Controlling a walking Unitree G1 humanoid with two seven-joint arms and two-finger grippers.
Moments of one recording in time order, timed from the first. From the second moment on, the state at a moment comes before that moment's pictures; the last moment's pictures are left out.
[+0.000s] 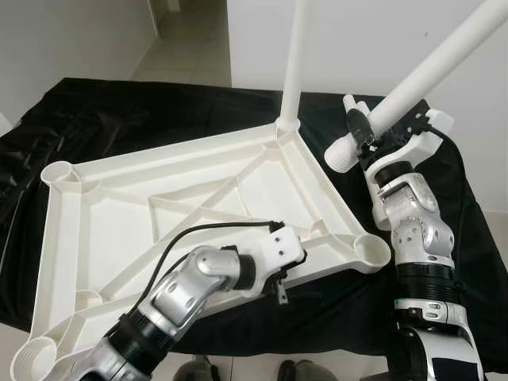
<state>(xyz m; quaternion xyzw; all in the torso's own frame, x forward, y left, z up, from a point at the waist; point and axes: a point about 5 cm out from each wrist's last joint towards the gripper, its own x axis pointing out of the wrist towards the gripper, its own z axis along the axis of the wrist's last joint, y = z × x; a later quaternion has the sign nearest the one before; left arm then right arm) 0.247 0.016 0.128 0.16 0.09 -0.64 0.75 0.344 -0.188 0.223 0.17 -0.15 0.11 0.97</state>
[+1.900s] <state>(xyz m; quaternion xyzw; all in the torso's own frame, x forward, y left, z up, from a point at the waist) 0.276 0.069 0.129 0.29 0.11 -0.56 0.77 0.335 -0.178 0.212 0.10 -0.11 0.20 0.97</state>
